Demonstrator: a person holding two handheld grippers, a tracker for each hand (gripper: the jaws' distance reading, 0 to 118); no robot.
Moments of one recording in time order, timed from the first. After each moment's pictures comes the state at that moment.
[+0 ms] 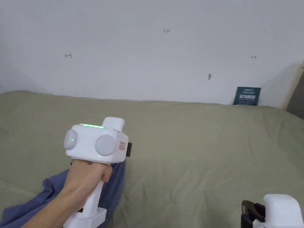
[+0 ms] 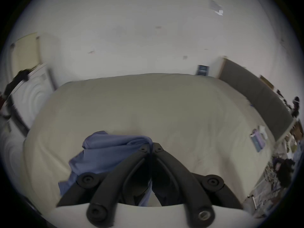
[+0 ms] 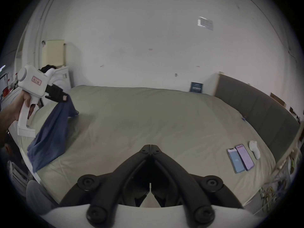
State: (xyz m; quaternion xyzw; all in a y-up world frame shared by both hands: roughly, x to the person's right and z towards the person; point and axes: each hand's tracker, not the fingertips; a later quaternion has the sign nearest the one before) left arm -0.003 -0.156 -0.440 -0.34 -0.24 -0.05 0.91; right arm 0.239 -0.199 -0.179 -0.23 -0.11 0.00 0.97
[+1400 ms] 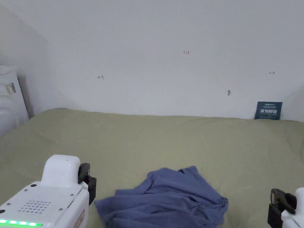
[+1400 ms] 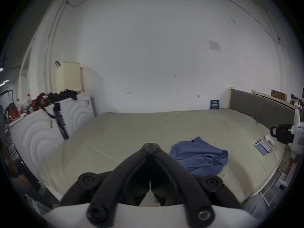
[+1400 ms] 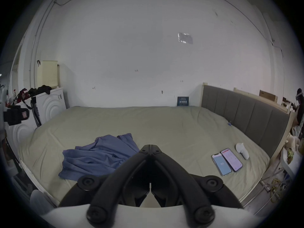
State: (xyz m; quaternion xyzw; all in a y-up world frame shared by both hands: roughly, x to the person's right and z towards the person) left arm -0.178 -0.121 -0.172 -0.12 -0.06 -0.05 0.99; right arm 0.210 -0.159 -0.116 -0.12 -0.12 0.00 0.99
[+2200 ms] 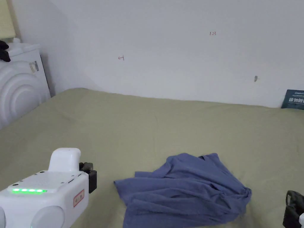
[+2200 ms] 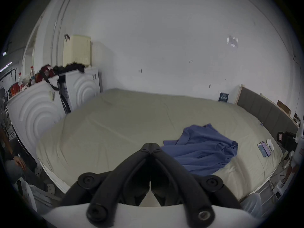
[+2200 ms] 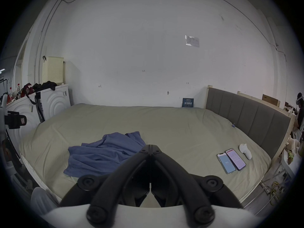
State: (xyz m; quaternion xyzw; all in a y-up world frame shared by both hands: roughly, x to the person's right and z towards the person) left arm -0.220 -0.171 -0.239 -0.26 -0.04 0.02 0.96; right arm 0.193 -0.180 -0.135 -0.16 -0.10 -0.01 0.98
